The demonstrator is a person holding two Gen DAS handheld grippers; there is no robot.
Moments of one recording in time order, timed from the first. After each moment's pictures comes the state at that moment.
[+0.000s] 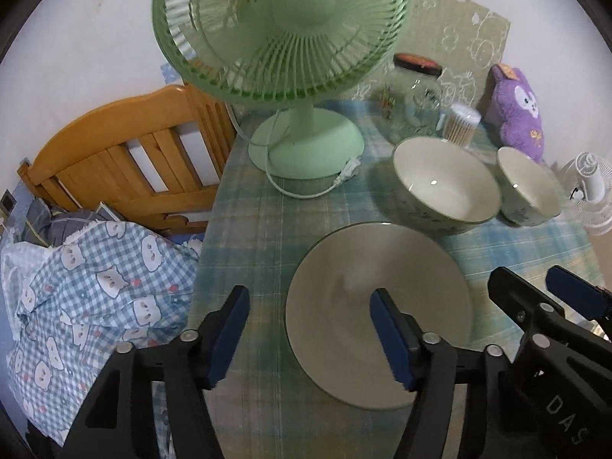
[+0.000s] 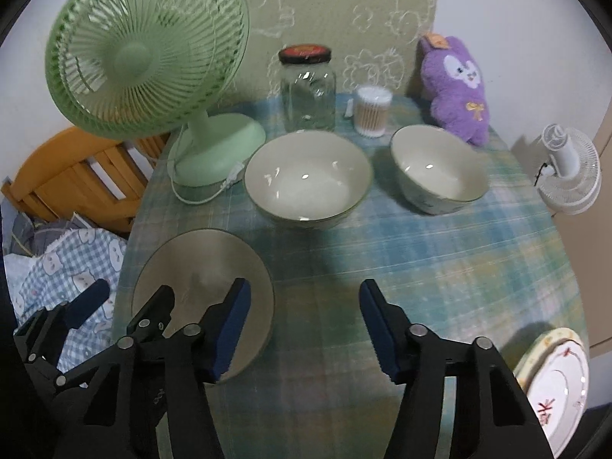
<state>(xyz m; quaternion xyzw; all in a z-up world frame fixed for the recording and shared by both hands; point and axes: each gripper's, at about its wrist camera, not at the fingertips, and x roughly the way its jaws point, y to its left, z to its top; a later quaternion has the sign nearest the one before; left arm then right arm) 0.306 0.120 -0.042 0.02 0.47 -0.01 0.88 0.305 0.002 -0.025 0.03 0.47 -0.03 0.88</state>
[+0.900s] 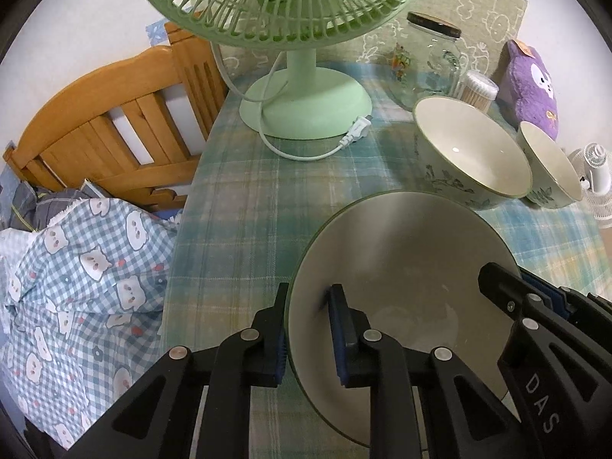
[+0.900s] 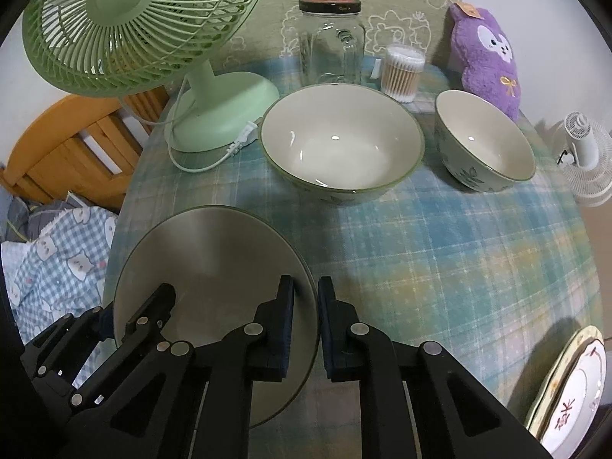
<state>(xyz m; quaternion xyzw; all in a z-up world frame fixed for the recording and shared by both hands) 0.323 0.126 -0.076 0.01 0.51 -0.02 0.86 0.328 0.021 -0.061 0.03 0.52 -0.02 0.85</state>
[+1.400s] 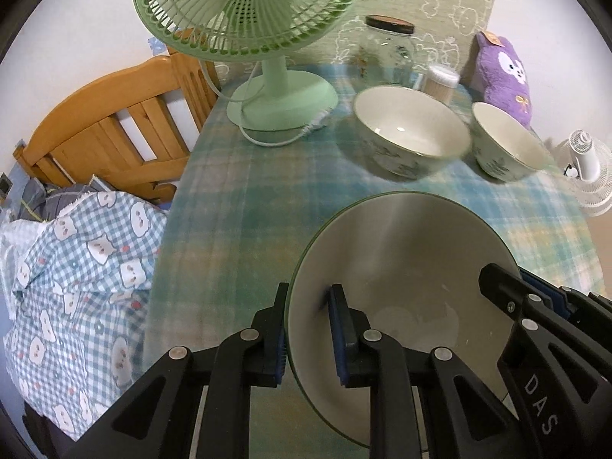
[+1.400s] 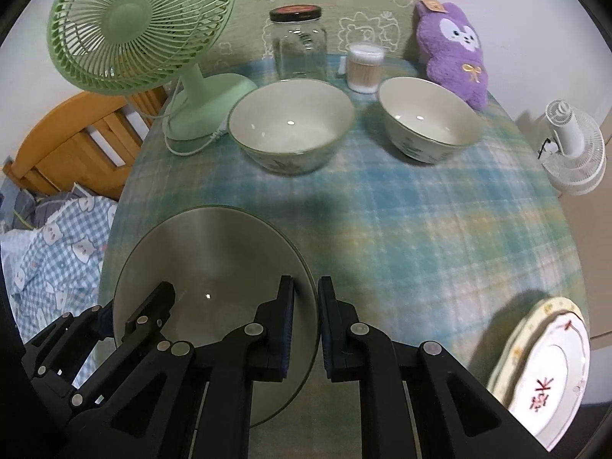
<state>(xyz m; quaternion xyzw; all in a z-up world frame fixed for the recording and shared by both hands) 0.270 0.083 -0.053 0.01 0.51 -0.01 0.86 0.270 -0.026 -0.040 0.03 0.52 -0.01 0.86</state>
